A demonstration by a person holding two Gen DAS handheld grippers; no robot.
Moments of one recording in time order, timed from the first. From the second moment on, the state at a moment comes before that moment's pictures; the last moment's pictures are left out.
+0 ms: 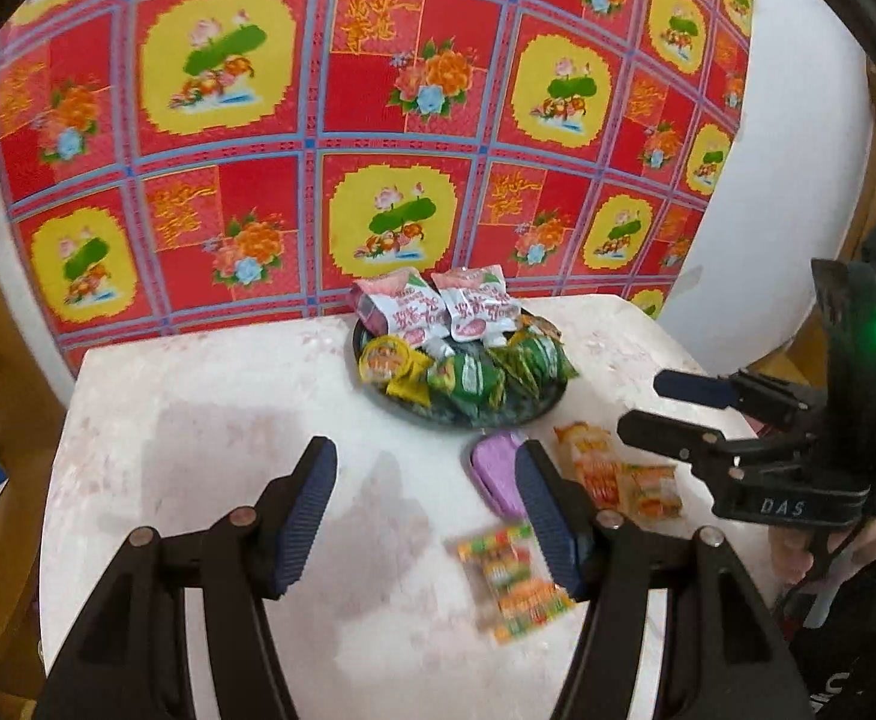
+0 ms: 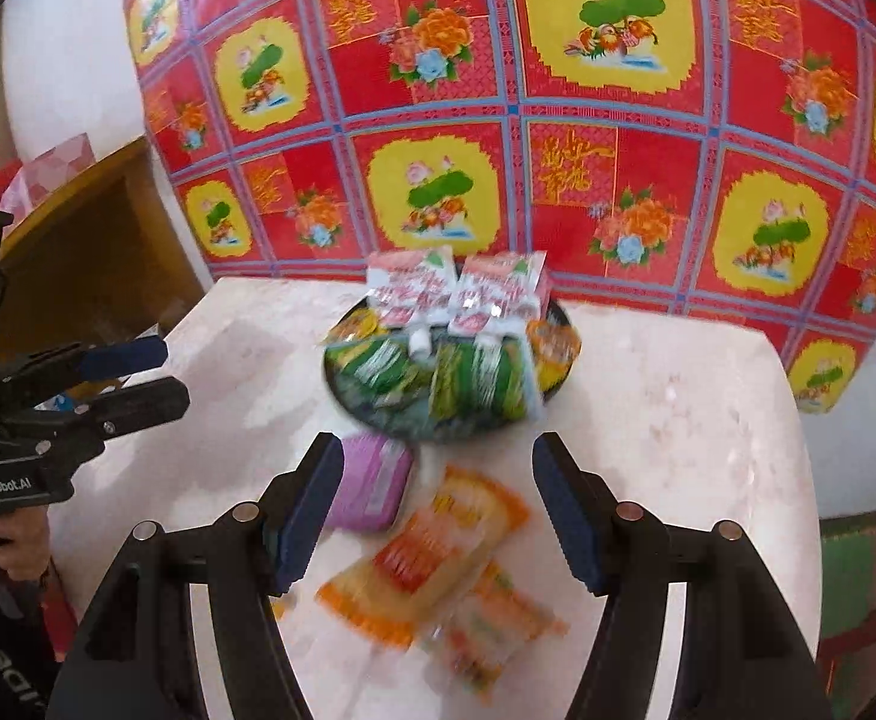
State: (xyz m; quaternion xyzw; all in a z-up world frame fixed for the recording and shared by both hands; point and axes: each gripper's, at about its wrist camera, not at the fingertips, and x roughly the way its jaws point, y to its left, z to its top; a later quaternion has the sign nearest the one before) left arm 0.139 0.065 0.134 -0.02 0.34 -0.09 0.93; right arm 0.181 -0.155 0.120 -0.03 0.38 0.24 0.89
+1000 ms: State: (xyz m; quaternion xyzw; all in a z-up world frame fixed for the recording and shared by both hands) left arm 0.065 0.044 0.046 -0.02 0.35 -0.09 0.93; right arm 0.078 -0.147 0.045 -0.09 0.36 0.17 0.91
